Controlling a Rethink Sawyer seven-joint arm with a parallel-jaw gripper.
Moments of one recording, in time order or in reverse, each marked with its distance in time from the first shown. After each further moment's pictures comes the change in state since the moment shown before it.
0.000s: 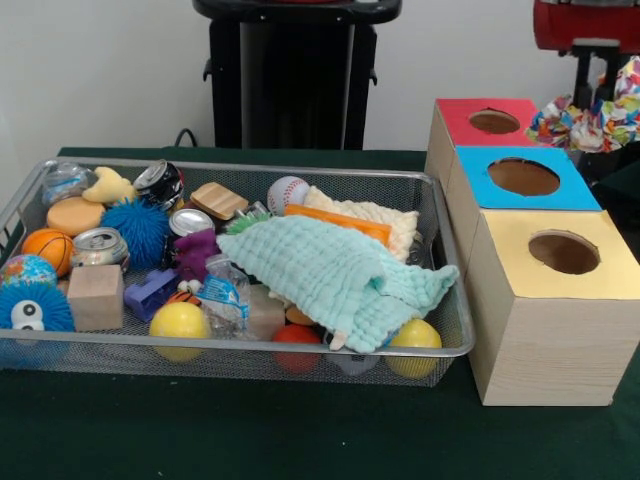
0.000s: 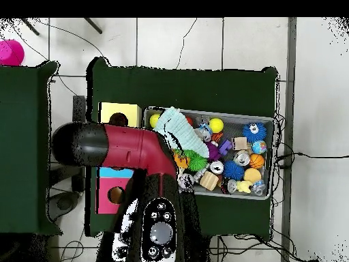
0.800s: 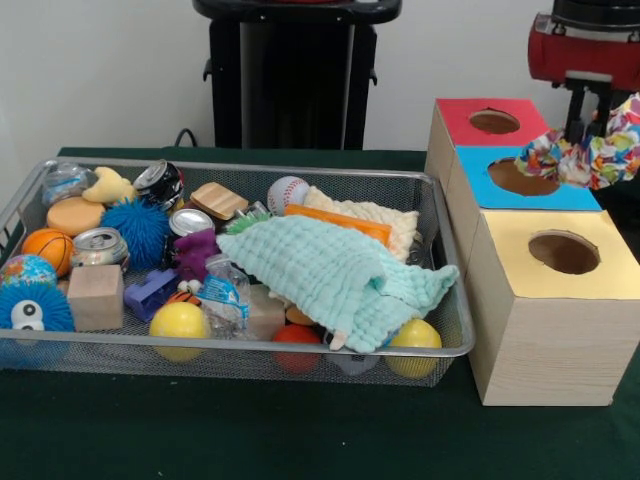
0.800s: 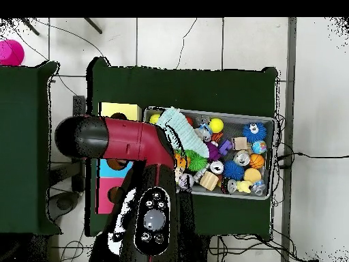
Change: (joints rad) arm 0.027 0.086 -0.060 -0.080 0.003 -0.025 0.078
